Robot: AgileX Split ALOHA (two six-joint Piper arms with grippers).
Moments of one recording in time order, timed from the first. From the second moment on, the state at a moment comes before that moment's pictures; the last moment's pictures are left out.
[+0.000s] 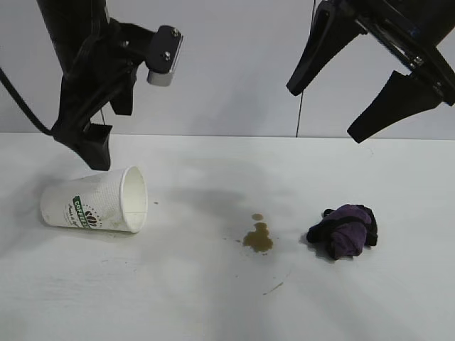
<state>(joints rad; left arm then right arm) -0.51 1.96 -1.52 0.18 0.96 1.11 0.16 1.64 -1.30 0.64 1.20 -0.12</state>
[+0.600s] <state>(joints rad) -0.51 2.09 -1.52 0.15 0.97 1.09 0.16 1.64 -1.30 0.64 1.20 -0.12</state>
